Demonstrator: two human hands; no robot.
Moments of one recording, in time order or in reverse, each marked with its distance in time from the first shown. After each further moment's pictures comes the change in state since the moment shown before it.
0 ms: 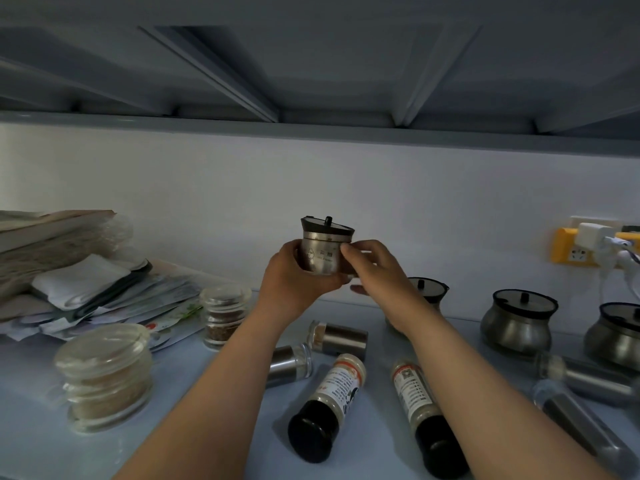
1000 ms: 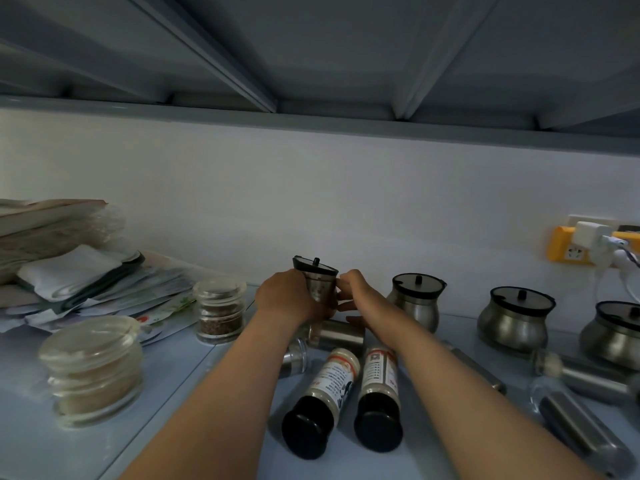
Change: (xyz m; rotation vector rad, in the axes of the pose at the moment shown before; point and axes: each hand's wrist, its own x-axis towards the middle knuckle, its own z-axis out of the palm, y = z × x) left_hand 0.005 -0.024 0.017 0.829 -0.161 -0.166; right_hand -0.002 0.032 0.013 -0.104 -0.215 0.299
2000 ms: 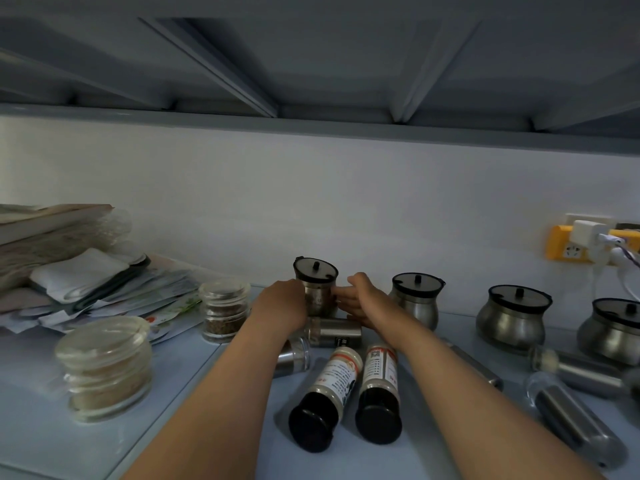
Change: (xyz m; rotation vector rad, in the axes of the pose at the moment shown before) left_hand -0.012 -0.010 -0.007 0.184 -0.082 0.060; right_hand -0.006 0.003 -0.004 0.057 -0.038 0.023
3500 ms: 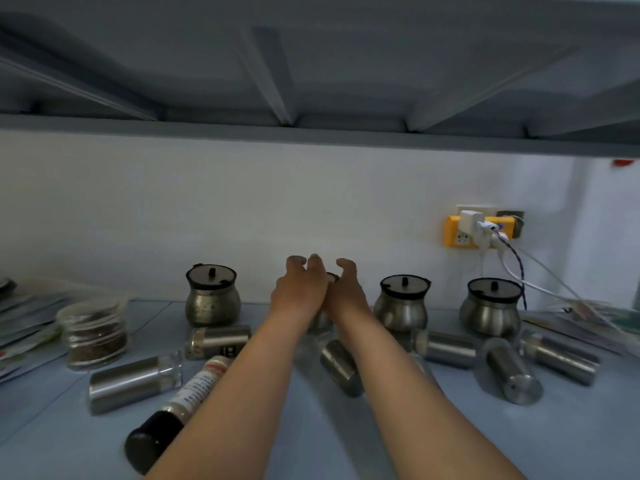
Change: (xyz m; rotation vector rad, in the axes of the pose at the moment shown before) left_hand -0.015 0.177 -0.003 -0.931 -0.044 -0.111; right_hand -0.049 0.009 -0.087 0.066 0.468 0.001
